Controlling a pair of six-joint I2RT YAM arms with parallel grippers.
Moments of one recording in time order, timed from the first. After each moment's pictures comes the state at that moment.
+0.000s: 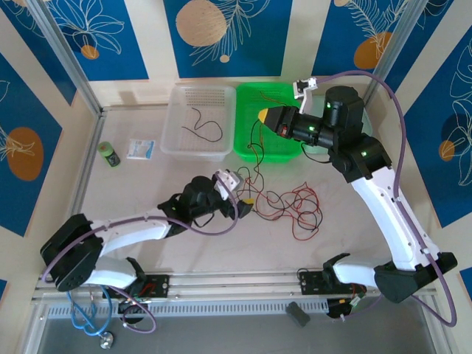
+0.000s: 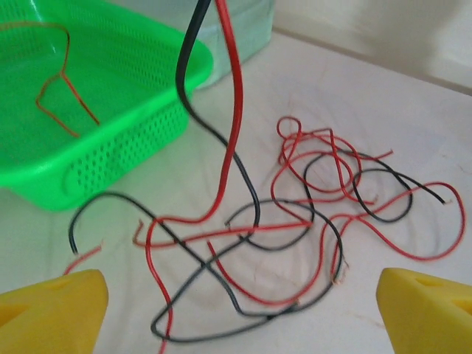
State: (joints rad) left arm -0.90 1.37 0.66 0.37 0.07 -0.01; right arm 0.44 1.23 1.56 -0.57 -0.52 0.75
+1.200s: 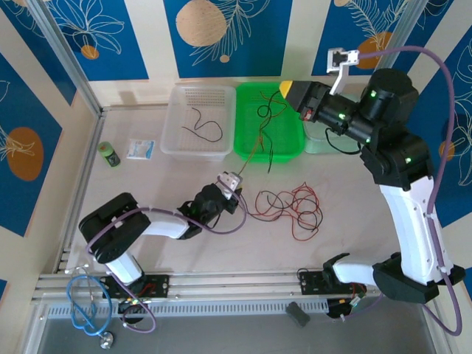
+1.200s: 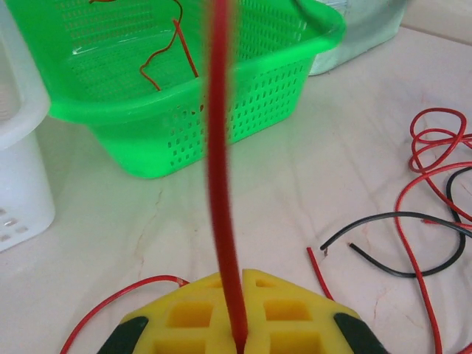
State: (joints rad) left arm -0.91 1.64 0.57 0.74 -0.22 -0.08; right arm 0.44 1.27 2.02 -0.75 -0.40 0.63
